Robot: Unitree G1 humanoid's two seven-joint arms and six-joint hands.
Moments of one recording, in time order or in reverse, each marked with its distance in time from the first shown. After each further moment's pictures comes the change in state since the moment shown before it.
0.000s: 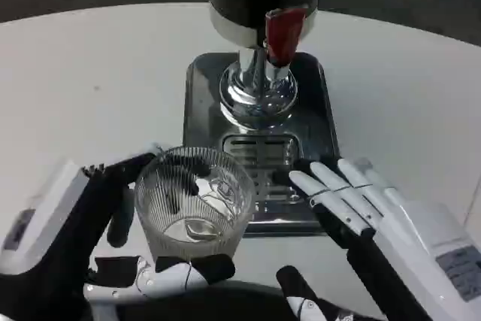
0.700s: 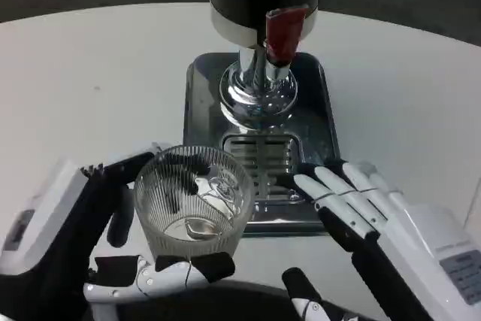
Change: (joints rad) left arm 0.000 -0.017 0.000 0.000 0.006 0.002 0.001; right arm 0.024 0.007 -0.010 -0.003 -0.006 0.000 0.000
